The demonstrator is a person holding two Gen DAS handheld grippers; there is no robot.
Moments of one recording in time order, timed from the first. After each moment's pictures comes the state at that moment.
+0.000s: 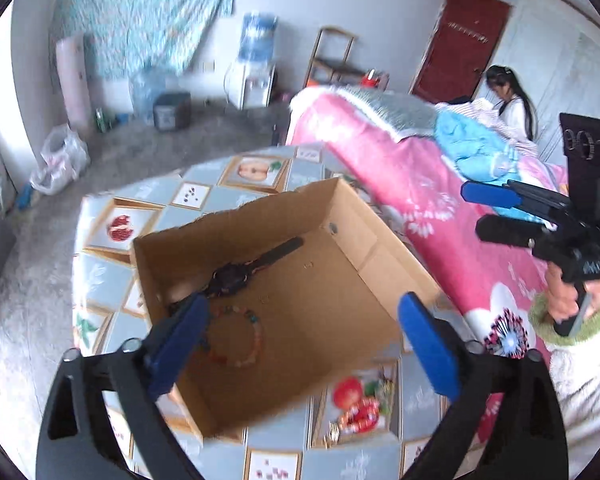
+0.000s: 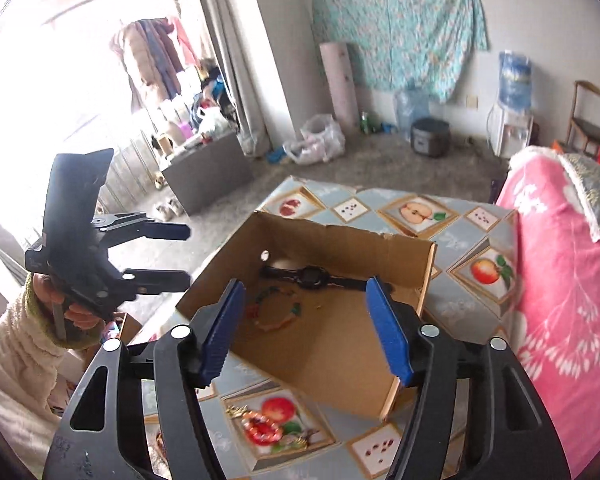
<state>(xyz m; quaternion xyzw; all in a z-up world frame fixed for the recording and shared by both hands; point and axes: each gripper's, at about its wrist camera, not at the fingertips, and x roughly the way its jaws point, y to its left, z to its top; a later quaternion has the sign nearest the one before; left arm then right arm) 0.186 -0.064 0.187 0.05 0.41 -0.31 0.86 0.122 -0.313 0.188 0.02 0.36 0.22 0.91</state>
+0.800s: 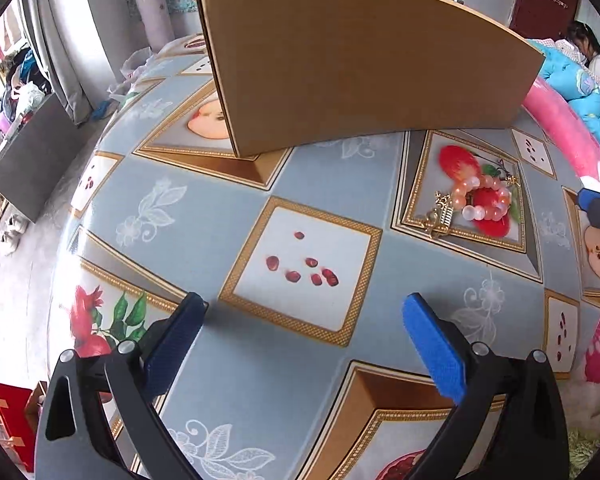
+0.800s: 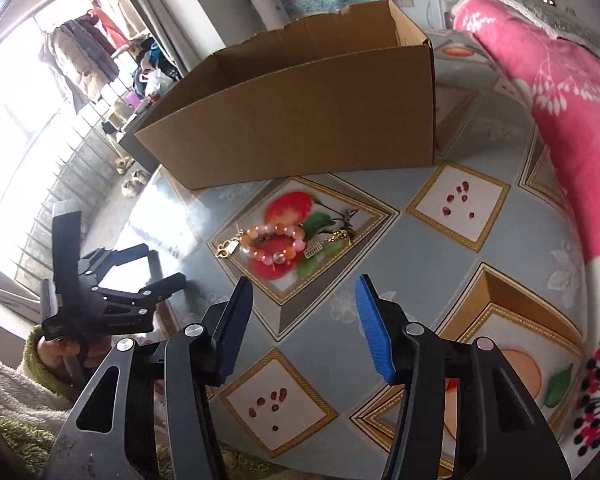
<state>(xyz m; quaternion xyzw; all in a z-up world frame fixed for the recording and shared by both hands) 0.062 -0.039 -0.043 0.09 0.50 -0.14 0.85 0.010 -0.289 0.006 0.11 0.48 0.12 0.86</state>
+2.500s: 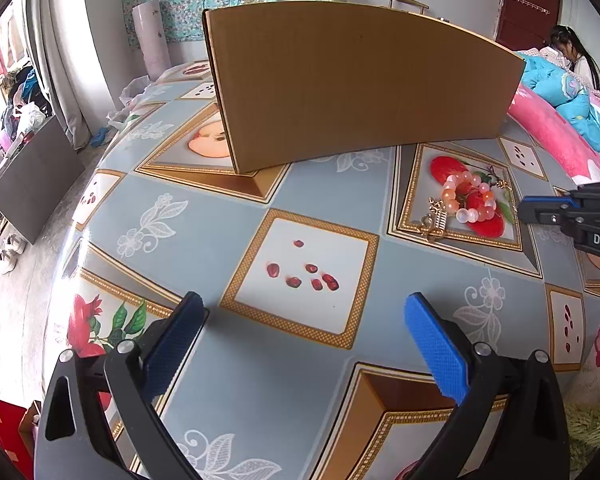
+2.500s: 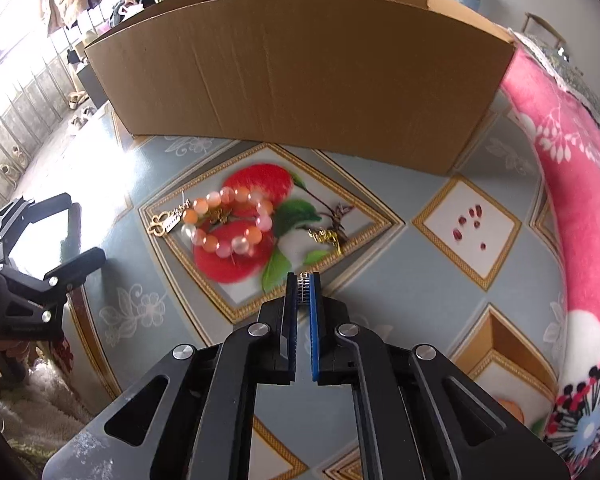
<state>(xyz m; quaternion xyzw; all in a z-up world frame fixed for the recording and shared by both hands) 0.053 -0.034 -0.043 0.09 0.45 -0.16 0.88 0.026 -0.255 -0.019 -0.04 0.52 0.06 0.85</state>
